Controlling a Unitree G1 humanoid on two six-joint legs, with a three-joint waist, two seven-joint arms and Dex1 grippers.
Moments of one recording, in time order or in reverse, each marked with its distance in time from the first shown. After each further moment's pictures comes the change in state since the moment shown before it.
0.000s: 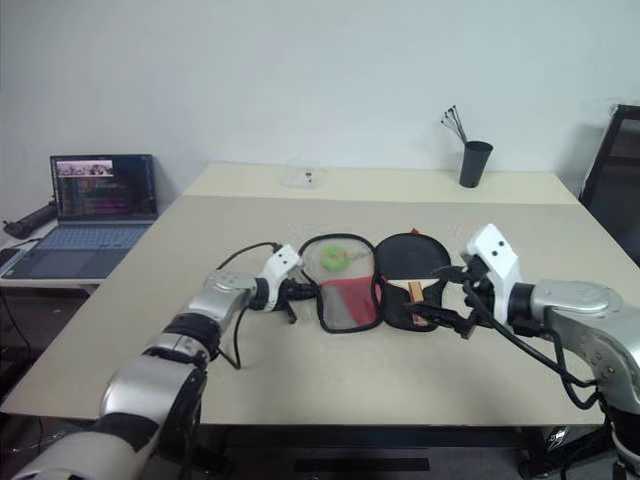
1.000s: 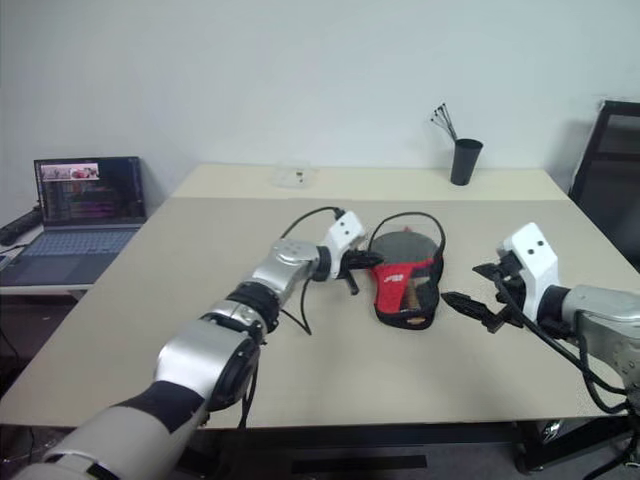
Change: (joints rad) left arm -0.195 -0.192 0.047 0.110 0.029 -0.140 0.070; right arm 0.052 -0.010 -0.065 0.078 -0.018 -0.007 -0.132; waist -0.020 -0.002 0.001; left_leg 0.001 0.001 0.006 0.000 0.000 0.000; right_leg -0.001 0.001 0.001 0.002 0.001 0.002
